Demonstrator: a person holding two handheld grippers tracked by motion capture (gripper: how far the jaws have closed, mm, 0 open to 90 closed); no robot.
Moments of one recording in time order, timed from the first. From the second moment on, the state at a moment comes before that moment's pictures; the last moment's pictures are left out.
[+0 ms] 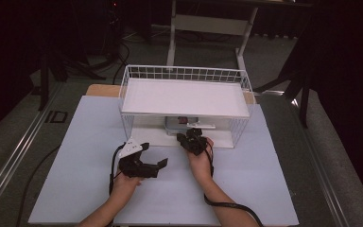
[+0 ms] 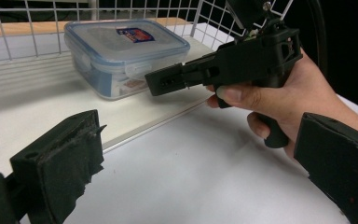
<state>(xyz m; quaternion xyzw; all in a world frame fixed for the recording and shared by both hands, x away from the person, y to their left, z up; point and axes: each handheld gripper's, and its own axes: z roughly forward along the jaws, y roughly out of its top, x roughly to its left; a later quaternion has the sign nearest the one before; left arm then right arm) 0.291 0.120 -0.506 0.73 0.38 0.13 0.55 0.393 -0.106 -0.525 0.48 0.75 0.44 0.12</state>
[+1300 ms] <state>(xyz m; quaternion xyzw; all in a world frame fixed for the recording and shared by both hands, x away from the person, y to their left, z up) 0.282 0.118 -0.491 0.76 0.32 0.14 0.54 0.326 -0.154 -0.495 0.39 0.77 0.50 0.12</state>
